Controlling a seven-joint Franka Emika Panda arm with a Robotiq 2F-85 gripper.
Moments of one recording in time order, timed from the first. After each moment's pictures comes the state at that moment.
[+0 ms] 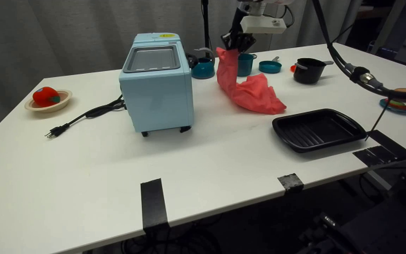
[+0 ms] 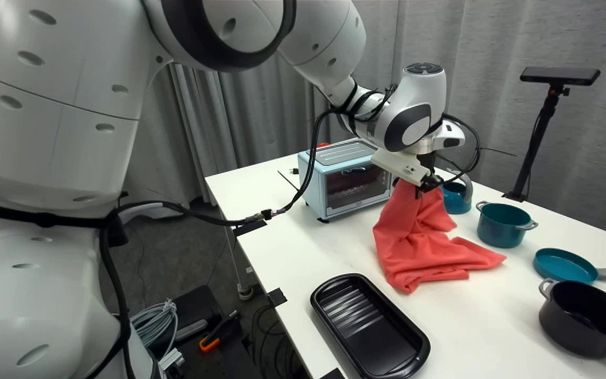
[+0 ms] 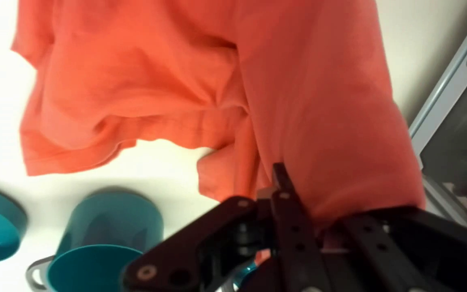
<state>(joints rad) -0.07 0.53 0.11 -1.76 0.11 2.62 -0.04</state>
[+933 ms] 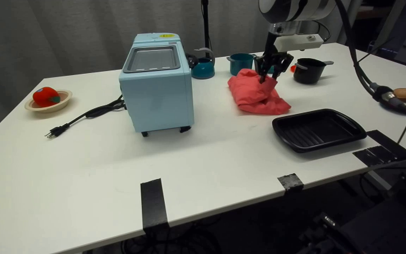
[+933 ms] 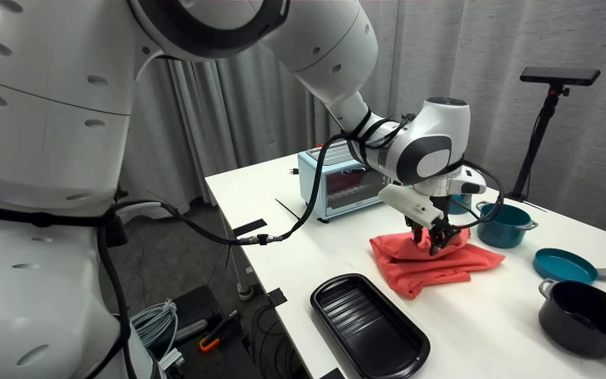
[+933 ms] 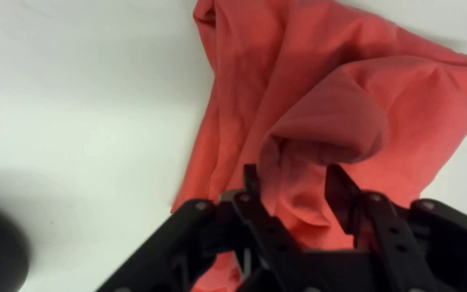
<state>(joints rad) -0.07 0.49 -0.04 -1.93 0.07 2.51 -0.02</state>
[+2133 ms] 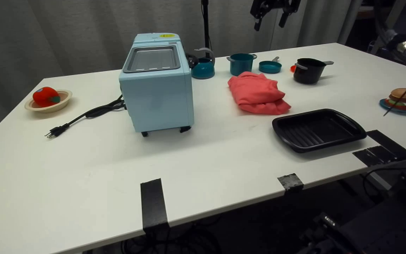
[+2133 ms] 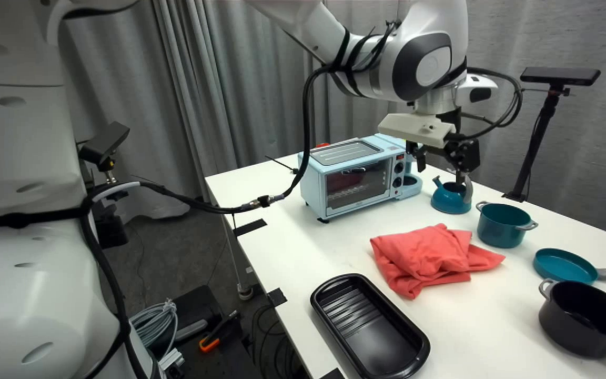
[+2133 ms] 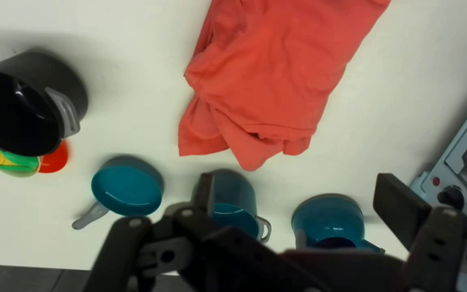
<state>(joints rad) -0.05 0.22 -0.03 -1.92 -0.01 2.43 -0.02</state>
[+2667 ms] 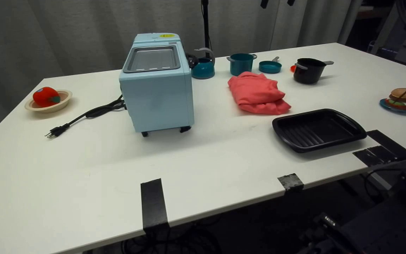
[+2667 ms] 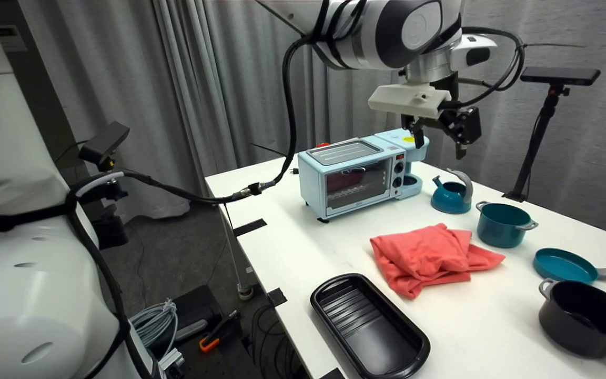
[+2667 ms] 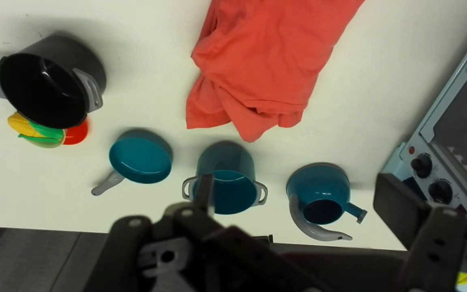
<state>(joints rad) -0.05 0.06 -0.04 -2.00 -0.01 2.43 -0.02</state>
